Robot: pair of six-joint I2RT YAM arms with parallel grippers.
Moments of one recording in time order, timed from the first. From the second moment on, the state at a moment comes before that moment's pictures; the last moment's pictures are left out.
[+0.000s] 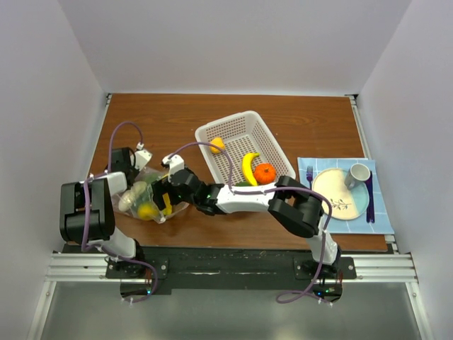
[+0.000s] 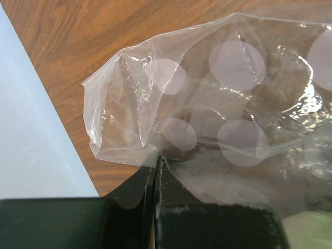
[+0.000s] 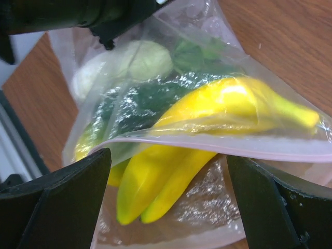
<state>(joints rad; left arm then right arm) 0.17 1.57 0.64 0.04 -0.22 0.82 1.18 2.06 1.40 0.22 0.19 0.48</state>
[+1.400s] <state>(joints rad) 0.22 1.51 0.67 -0.15 -0.11 0.80 1.20 1.90 1.35 -0.14 0.36 0.39</state>
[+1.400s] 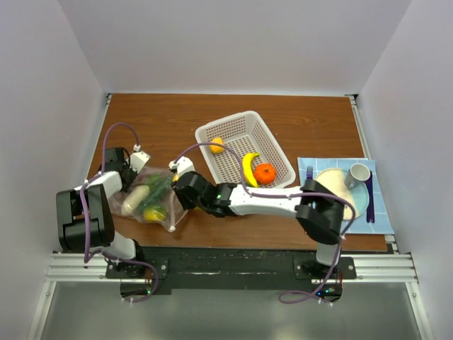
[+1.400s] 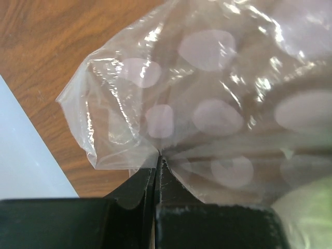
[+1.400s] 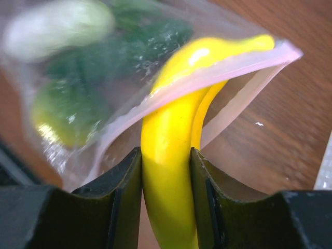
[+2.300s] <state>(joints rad) 0.30 1.51 0.74 -0.29 0.01 0.73 0.82 1.58 1.48 -0.57 -0.45 0.07</state>
